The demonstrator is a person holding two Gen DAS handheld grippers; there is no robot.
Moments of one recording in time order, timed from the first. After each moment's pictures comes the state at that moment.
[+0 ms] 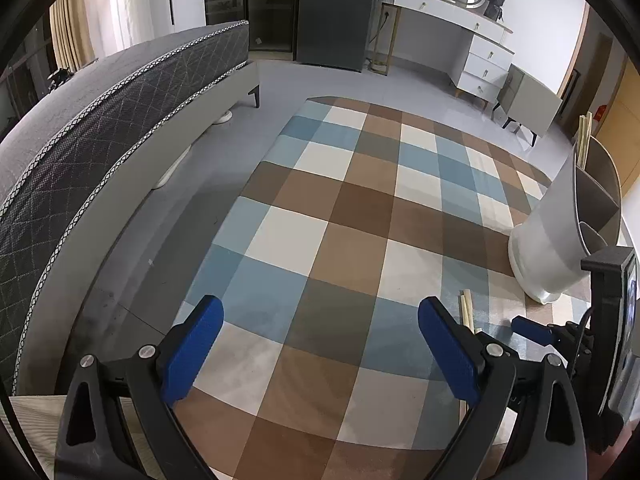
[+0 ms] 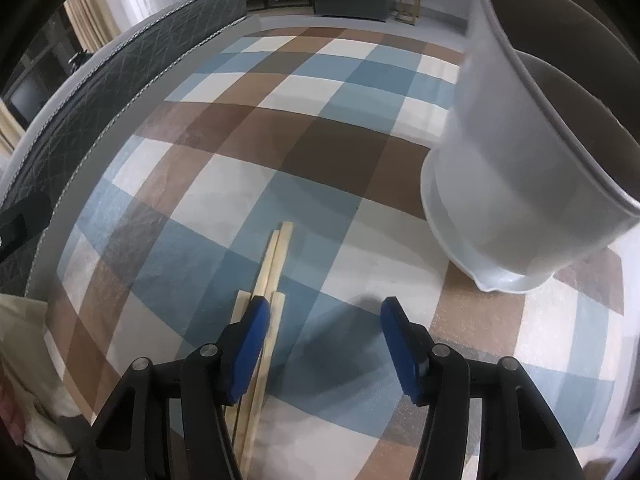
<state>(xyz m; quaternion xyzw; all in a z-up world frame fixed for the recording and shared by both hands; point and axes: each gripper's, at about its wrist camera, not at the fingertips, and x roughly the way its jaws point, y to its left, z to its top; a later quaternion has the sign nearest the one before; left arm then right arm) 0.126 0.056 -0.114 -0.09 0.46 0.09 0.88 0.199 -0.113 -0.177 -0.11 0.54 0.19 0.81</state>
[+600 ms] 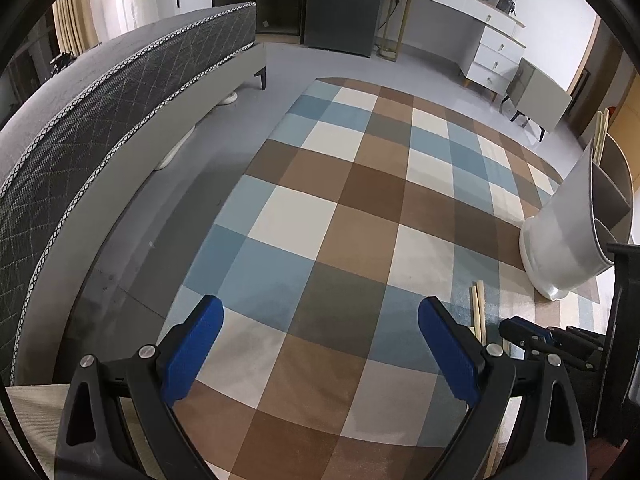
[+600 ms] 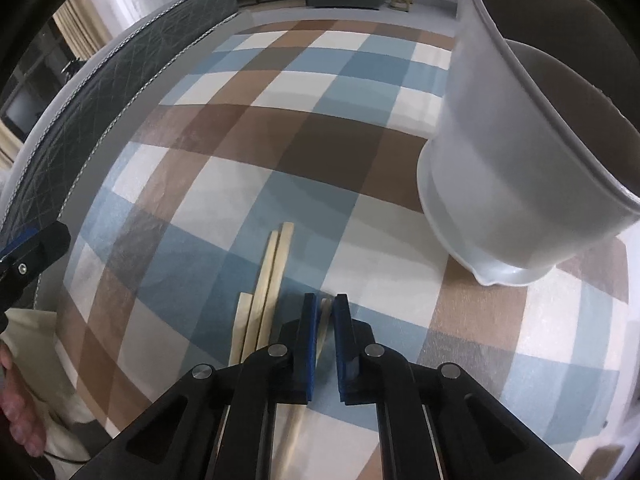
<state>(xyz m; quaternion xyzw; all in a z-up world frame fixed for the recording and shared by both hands) 0.129 0.062 -0.126 -0.10 0.49 0.09 0.86 0.204 -0.121 -0.174 -0.08 0.57 0.19 0.80</state>
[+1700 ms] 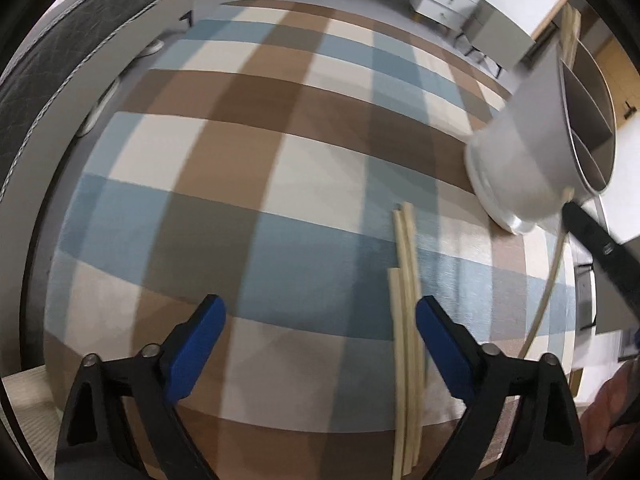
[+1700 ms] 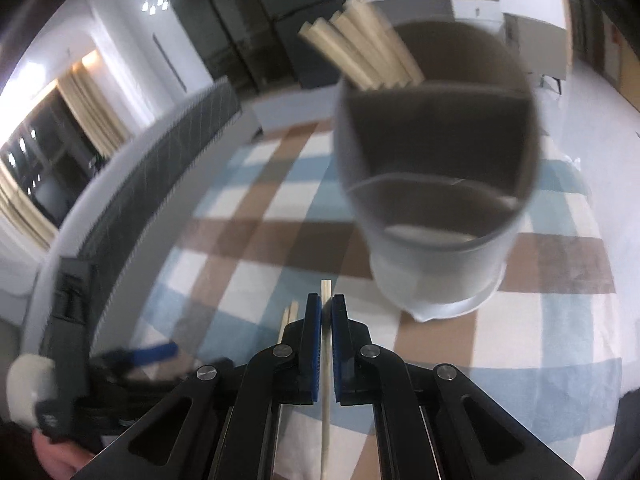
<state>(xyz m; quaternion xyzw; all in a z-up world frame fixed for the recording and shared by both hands) 0.146 -0.002 -0.164 -0.11 0.58 -0.02 0.81 0.192 -0.195 -0.107 0.09 0.44 0.21 0.87</state>
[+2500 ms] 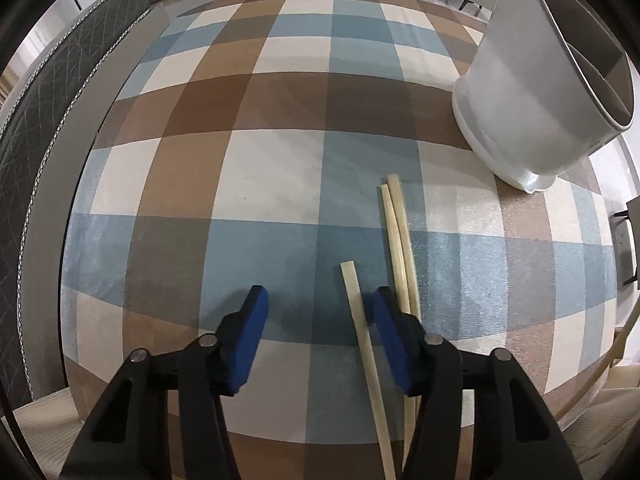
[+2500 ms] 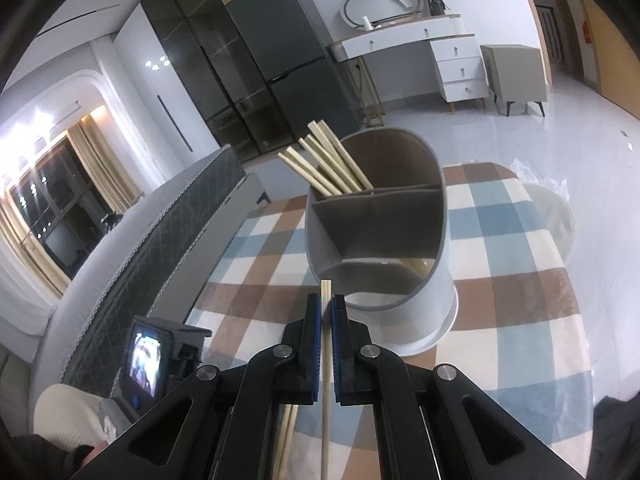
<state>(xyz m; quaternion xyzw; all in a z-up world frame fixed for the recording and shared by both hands) 0.152 -0.043 -0.170 -0.01 0.62 0.00 0.79 0.174 -0.235 -0.065 0.13 0.36 0.20 0.90</state>
